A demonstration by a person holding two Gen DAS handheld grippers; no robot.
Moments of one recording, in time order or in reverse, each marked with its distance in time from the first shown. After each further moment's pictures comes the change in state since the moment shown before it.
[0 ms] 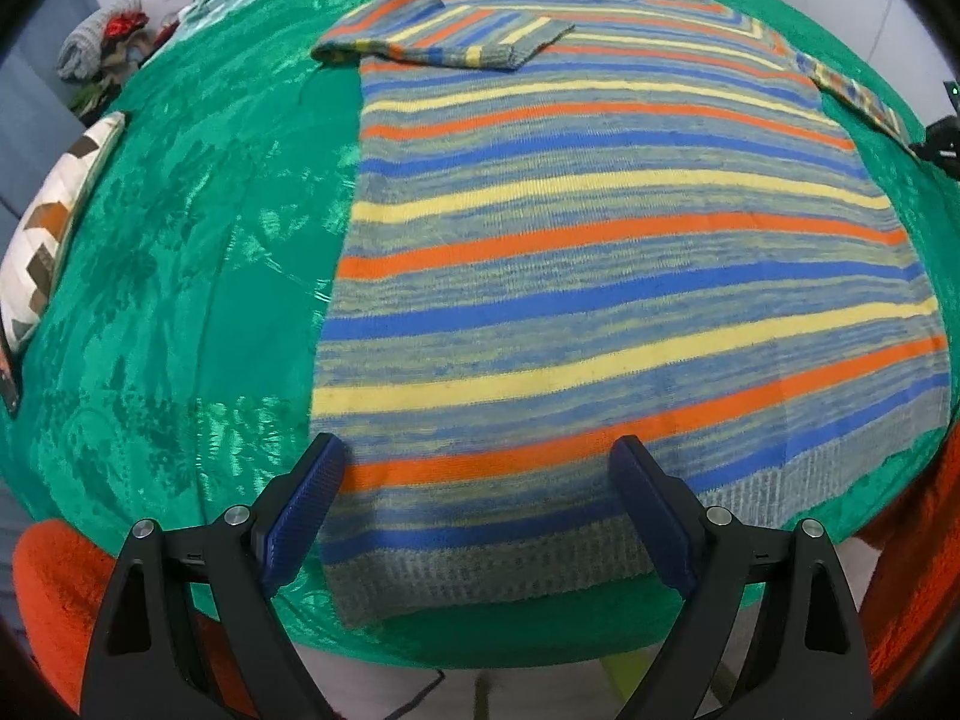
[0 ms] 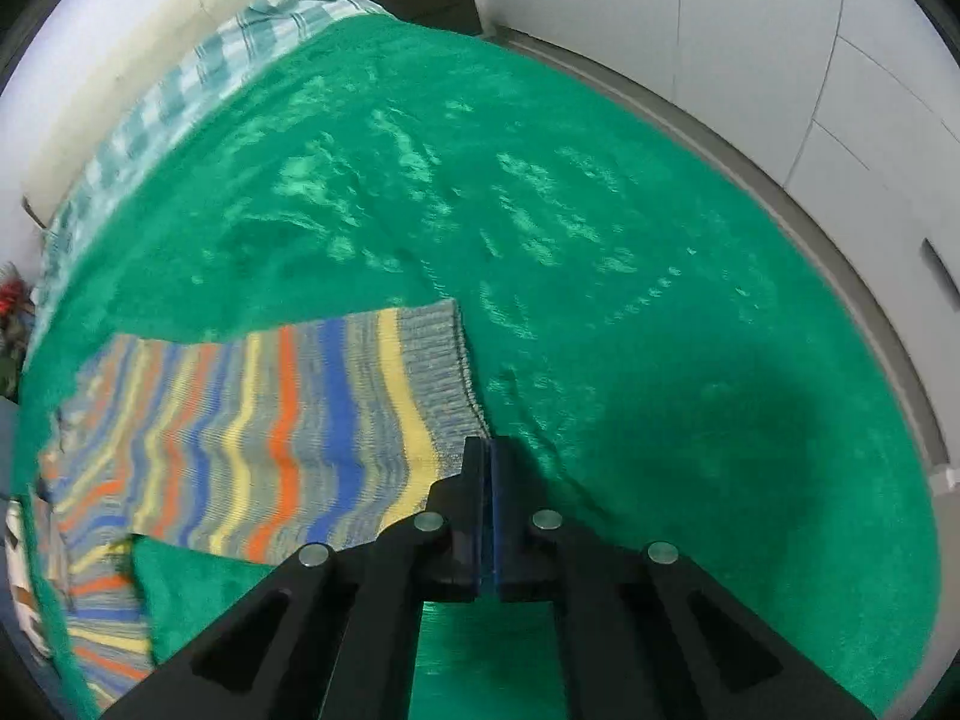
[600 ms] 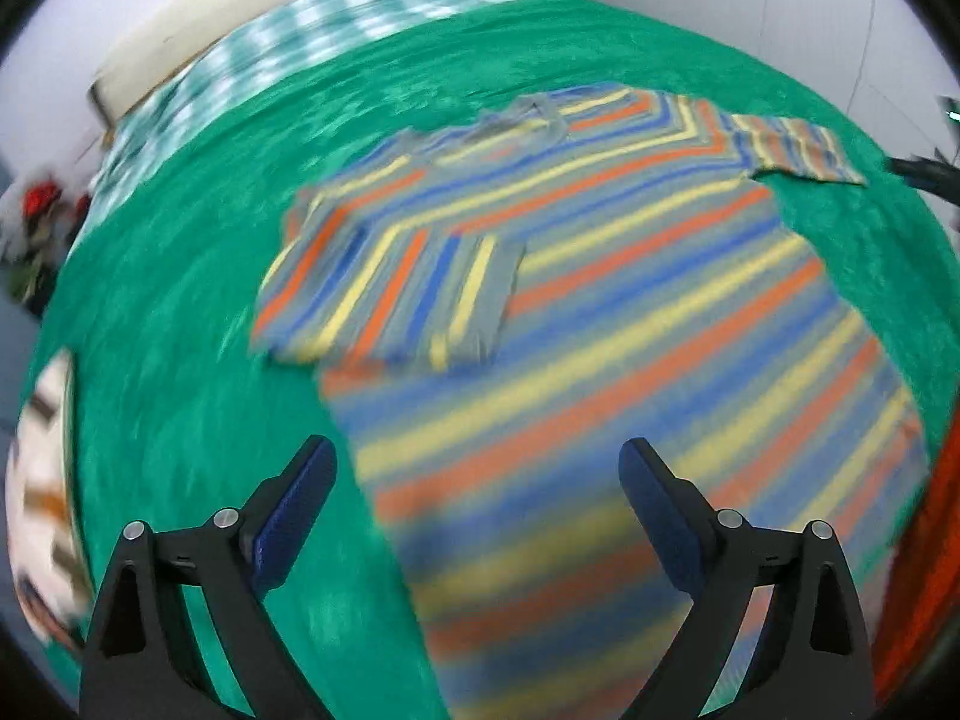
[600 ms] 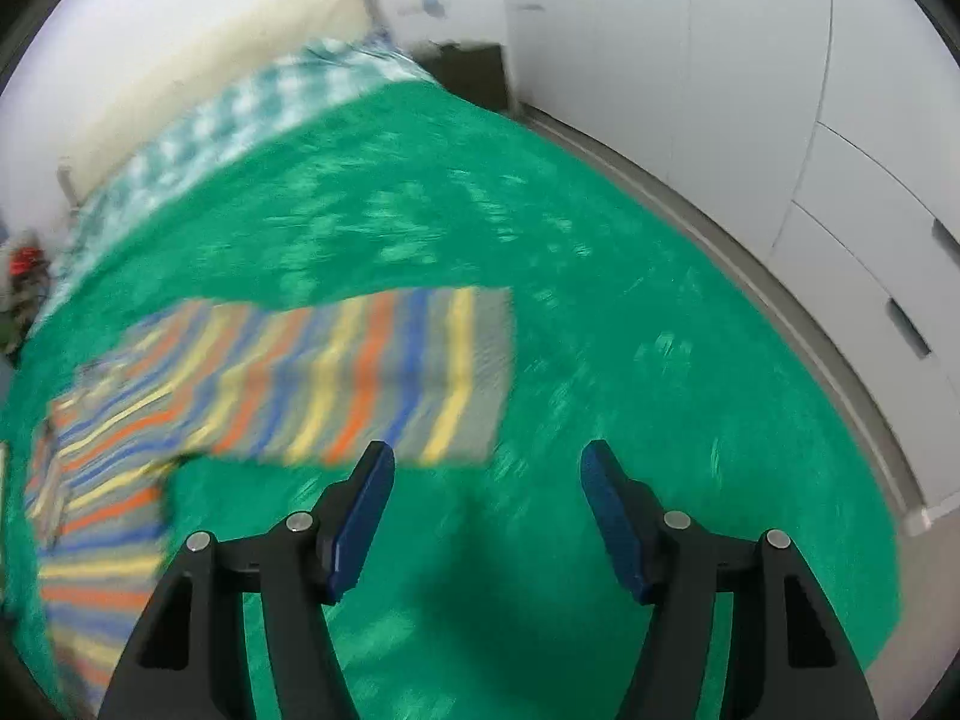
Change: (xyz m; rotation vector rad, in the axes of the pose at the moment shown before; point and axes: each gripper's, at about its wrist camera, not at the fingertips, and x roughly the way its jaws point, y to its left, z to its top) left arm -0.011 -0.006 0.165 0.334 -0.191 -0.064; right arm -0.105 0.023 -0.095 -0.106 -0.226 0.023
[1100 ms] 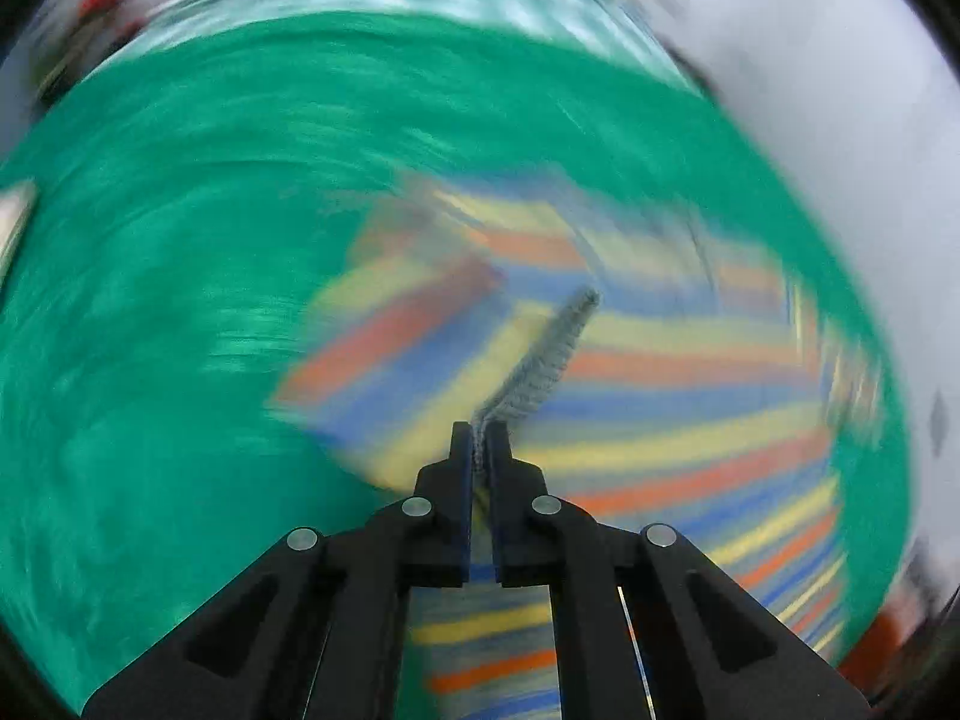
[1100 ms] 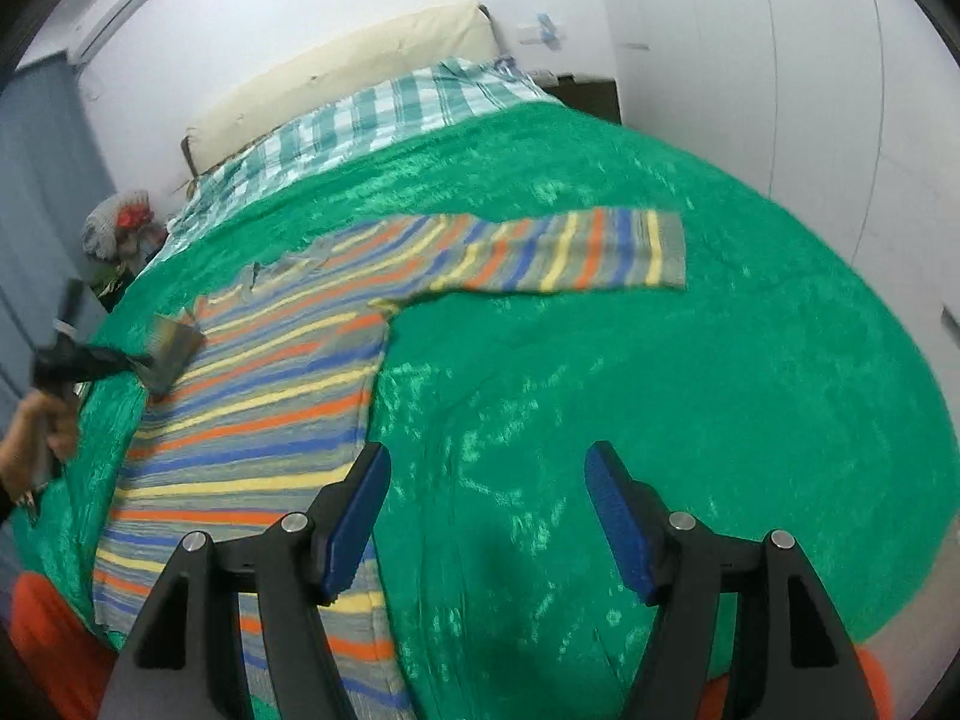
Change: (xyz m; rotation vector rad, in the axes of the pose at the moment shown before) left arm 0.037 0.158 0.015 -0.586 -0.045 -0.166; right arm -0.082 0.079 -0.132 -0.121 -0.094 0.184
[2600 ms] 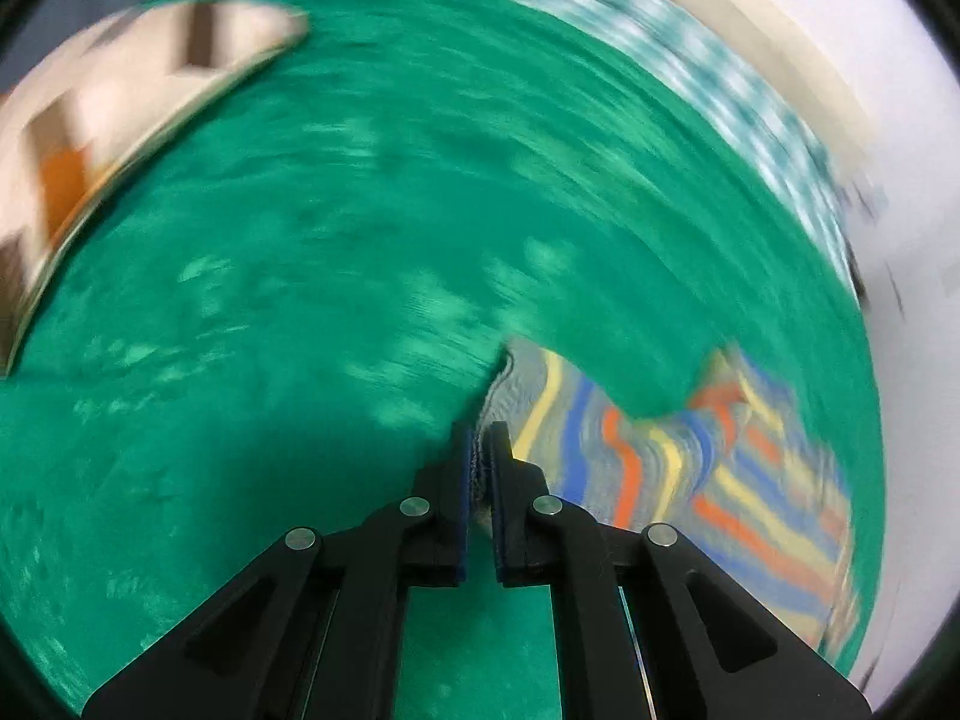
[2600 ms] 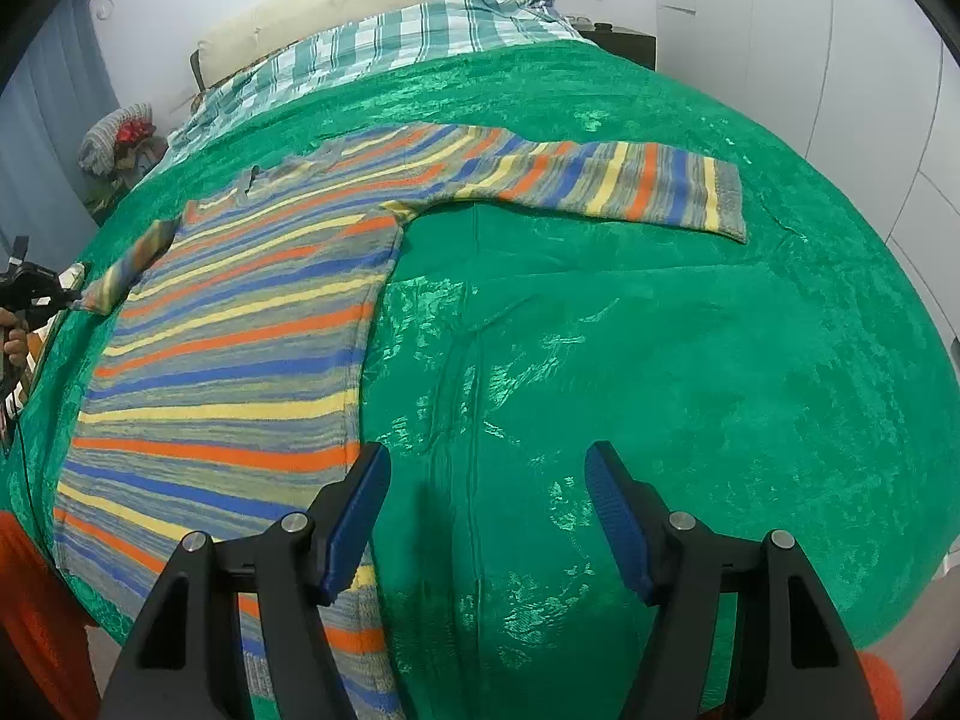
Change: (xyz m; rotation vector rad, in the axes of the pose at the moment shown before) left arm -0.021 0.176 0.002 -0.546 -0.070 0.172; right arm 0.044 0.018 -0.016 -0.112 0.179 -0.031
